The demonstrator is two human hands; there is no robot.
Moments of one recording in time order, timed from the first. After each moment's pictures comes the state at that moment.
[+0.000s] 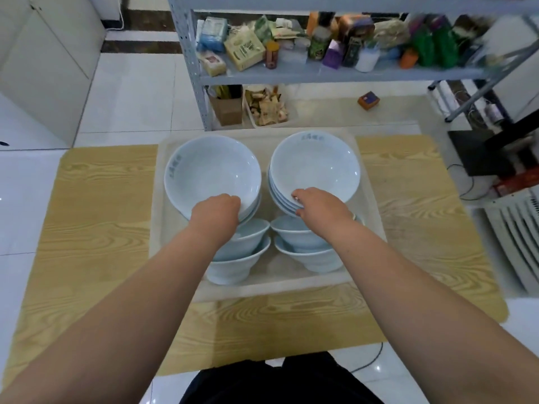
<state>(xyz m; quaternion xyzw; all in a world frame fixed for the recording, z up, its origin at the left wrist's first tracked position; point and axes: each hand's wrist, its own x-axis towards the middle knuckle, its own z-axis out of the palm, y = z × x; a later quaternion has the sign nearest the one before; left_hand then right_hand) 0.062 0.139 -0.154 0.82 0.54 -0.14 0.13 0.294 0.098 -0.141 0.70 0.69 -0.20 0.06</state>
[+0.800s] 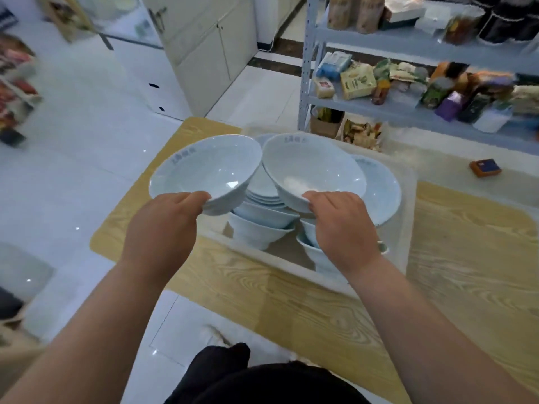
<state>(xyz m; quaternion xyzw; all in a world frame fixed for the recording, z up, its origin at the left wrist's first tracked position) 0.032 -0.072 -0.017 0.65 0.75 0.08 -0.08 0.294 0.023 -0.079 0.41 0.87 0.00 -0.29</state>
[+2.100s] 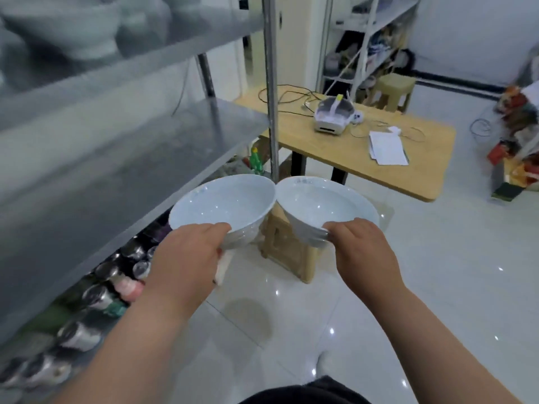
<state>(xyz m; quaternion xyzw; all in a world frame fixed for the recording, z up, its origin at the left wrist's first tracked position) -0.357 -0.635 0.002 -0.12 0.98 -0.01 -0.15 -0.506 -0.390 -0.046 -0.38 0.88 -0.19 -0.23</state>
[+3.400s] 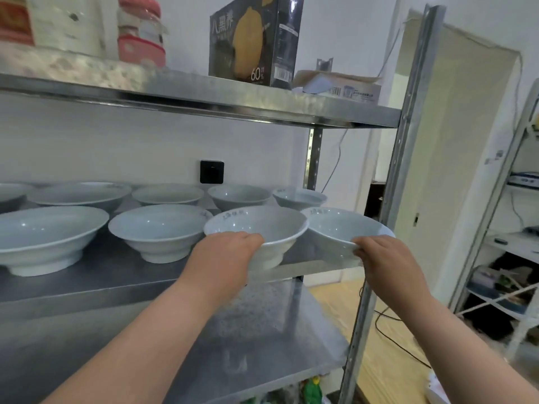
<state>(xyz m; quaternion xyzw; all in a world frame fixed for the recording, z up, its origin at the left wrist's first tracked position) -0.677 -0.809 0.215 -0.33 0.88 -0.15 -0.30 -0.974 -0.713 0.186 -0.61 0.66 -0.26 -0.35</state>
